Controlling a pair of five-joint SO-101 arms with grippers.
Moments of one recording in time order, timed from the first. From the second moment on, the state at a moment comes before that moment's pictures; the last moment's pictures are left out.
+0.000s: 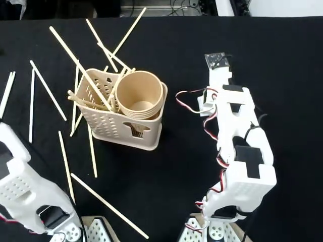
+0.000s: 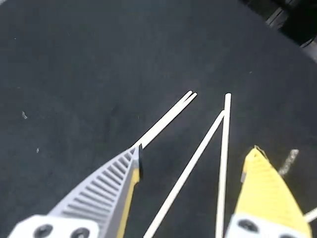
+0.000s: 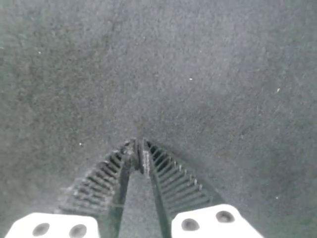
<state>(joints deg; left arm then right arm) -43.4 20.7 -46.5 84.5 4.5 5.5 13.5 21.5 46.3 13.6</state>
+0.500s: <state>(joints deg) -41.7 52.3 -53.0 74.0 -1.5 5.5 13.5 21.5 46.3 13.6</state>
